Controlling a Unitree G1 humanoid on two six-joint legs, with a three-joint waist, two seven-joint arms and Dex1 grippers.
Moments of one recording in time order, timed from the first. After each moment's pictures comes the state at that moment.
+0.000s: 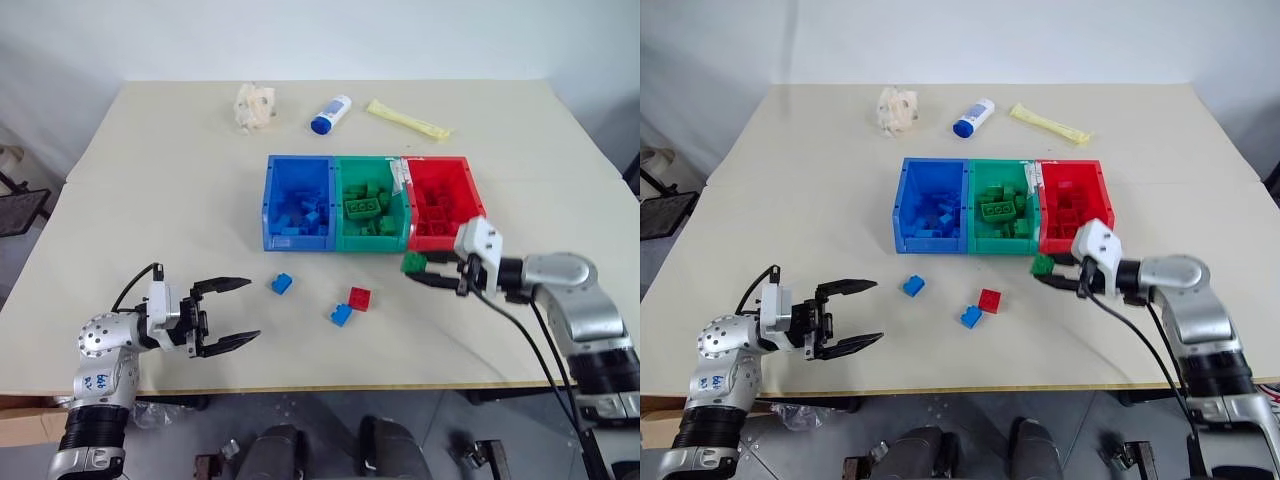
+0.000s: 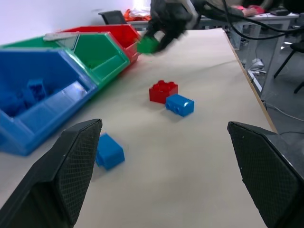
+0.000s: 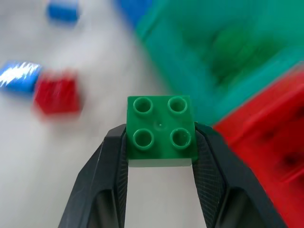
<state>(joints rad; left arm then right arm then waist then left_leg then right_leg) -0.22 0.54 0.17 0.22 -0.51 -0.23 -1.38 -0.59 -0.73 0.01 0.13 0.29 0.25 1.12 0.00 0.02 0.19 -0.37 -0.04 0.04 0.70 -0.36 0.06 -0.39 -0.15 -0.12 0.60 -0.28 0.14</state>
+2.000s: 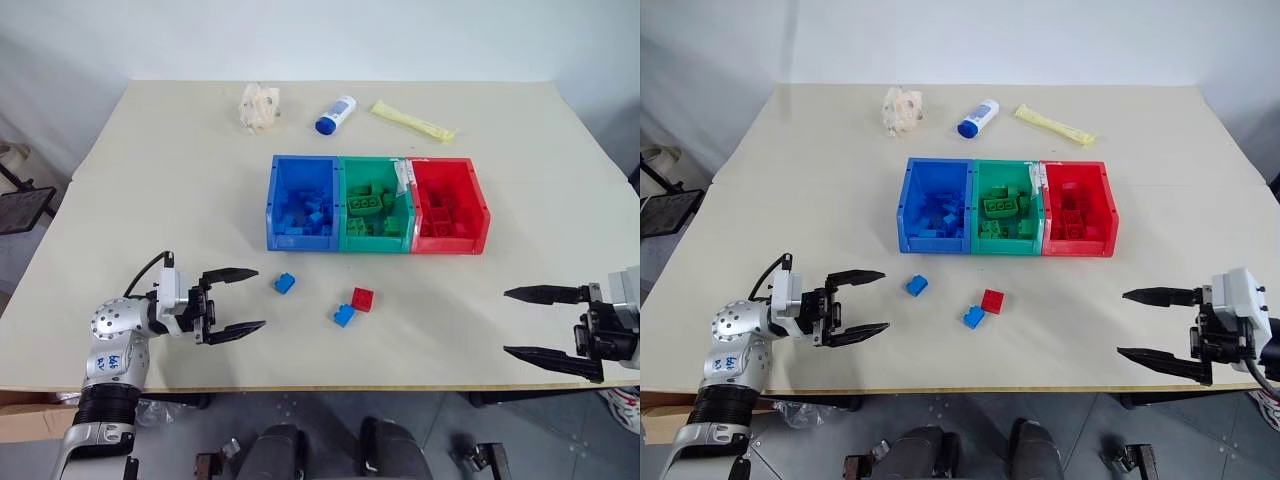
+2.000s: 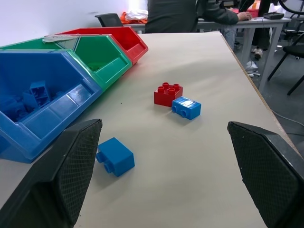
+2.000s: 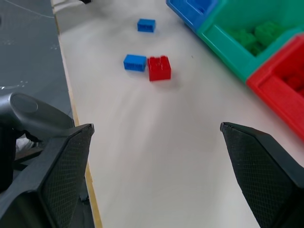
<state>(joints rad) -0.30 0.53 0.14 0.33 -0.50 -0.24 -1.41 0.04 -0.96 -0.44 -0.10 0.62 0.24 1.48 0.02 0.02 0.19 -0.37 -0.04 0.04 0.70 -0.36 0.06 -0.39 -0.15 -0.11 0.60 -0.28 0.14</state>
